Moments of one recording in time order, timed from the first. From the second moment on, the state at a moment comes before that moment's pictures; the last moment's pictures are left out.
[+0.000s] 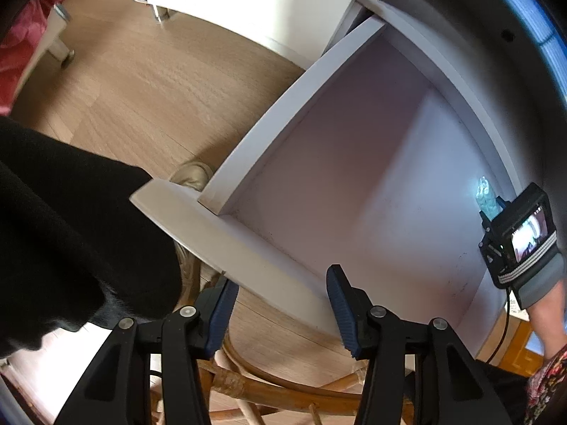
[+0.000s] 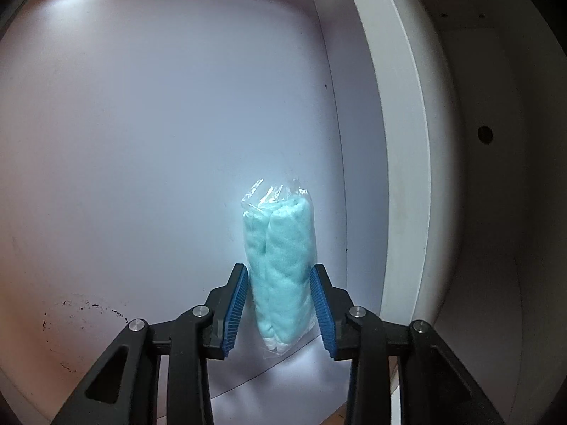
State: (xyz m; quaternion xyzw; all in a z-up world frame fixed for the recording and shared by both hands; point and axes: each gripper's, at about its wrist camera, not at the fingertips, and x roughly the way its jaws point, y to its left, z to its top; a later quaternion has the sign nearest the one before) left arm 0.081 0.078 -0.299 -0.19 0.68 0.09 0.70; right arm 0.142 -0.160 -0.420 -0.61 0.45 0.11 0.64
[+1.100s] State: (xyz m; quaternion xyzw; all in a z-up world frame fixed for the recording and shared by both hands) left arm 0.122 0.016 -0.251 -0.07 0.61 -0.06 0.79; right arm 0.169 -0.116 -0.371 -0.48 0.53 0.15 0.68
